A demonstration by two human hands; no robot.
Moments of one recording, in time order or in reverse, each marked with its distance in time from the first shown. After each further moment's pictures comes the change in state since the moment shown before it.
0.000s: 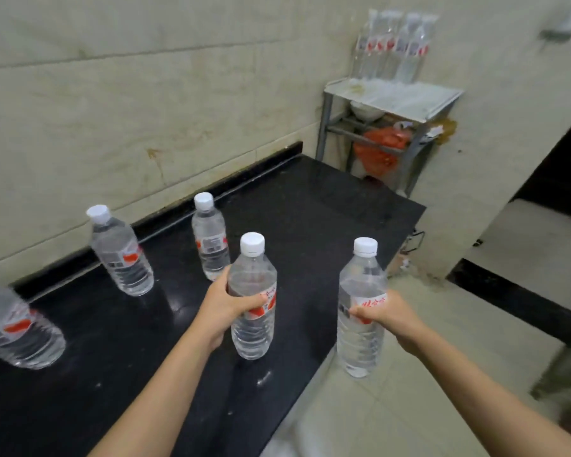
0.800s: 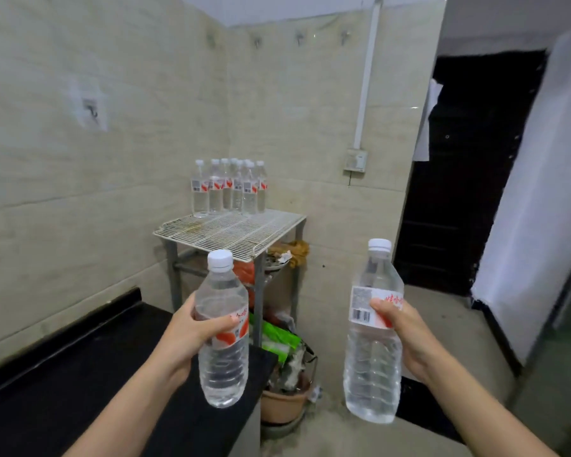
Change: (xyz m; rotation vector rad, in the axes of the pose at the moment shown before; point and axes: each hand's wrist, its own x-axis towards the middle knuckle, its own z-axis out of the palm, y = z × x) left_hand 0.215 0.152 0.386 -0.064 -0.236 0.245; right_hand 0.104 -0.062 -0.440 0.472 0.377 -0.299
